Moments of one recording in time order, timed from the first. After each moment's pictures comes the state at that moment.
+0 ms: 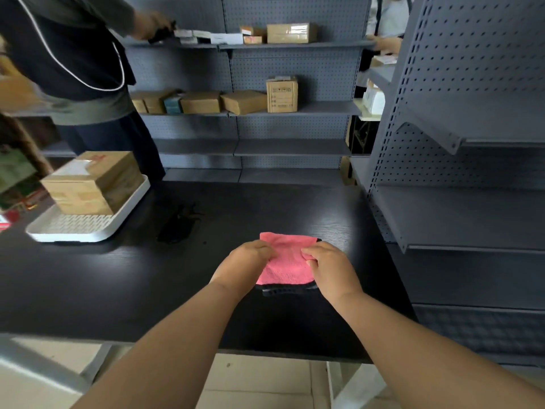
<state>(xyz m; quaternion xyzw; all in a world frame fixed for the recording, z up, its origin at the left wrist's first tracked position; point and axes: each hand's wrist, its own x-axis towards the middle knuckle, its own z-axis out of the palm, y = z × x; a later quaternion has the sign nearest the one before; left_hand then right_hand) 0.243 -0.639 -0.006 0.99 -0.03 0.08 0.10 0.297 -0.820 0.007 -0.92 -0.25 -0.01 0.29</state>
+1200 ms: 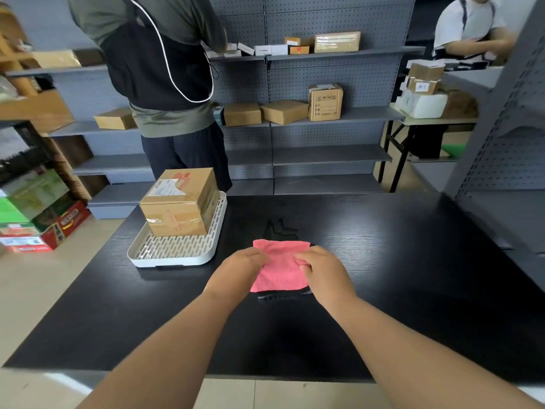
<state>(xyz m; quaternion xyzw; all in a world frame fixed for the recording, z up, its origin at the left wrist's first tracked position) 0.148 -0.323 0.009 0.99 -0.03 0.11 0.12 0.205 -0.506 0.013 -0.92 -0.26 0.00 0.30</state>
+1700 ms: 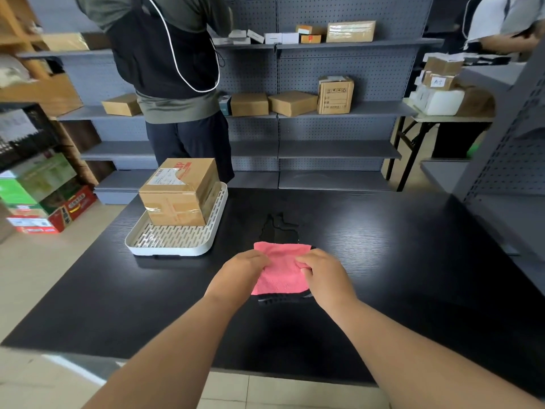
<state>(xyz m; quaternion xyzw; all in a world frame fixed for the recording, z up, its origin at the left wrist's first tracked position) 0.155 -0.334 -0.018 0.99 0.02 0.07 0.15 0.218 -0.518 -0.002 -0.91 -0.28 0.00 0.29</state>
